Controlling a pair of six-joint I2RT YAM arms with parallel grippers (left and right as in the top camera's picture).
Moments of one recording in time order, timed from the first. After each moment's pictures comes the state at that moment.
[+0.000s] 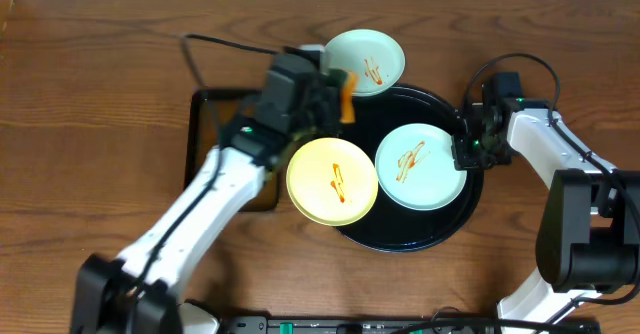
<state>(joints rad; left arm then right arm) -0.48 1.53 1.15 -0.29 0.20 -0.48 0.01 1.86 1.14 -0.77 -0.11 -0.06</state>
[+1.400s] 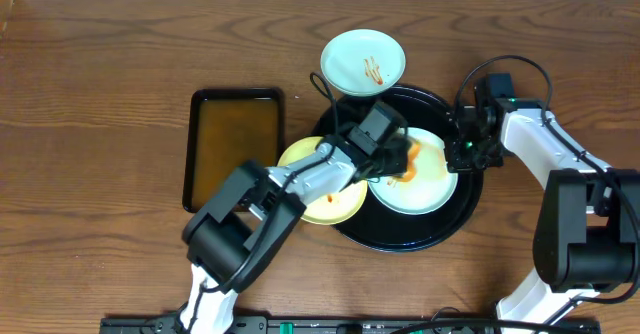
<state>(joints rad) -0.74 2.05 1.22 -0.14 0.27 -0.82 0.04 1.86 1.14 -0.80 -0.16 -0.05</state>
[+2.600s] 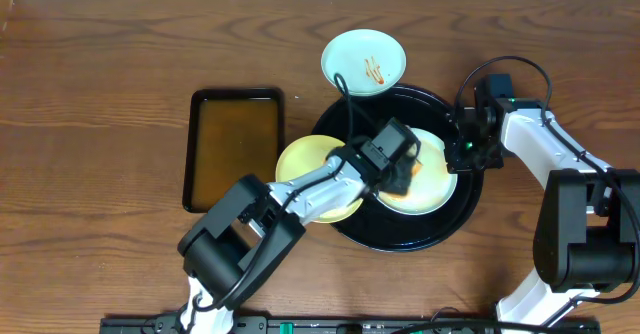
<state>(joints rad) -0.82 1.99 1.20 -0.25 0.14 -0.58 0.04 1.86 1.14 -0.81 -0.16 -0.04</state>
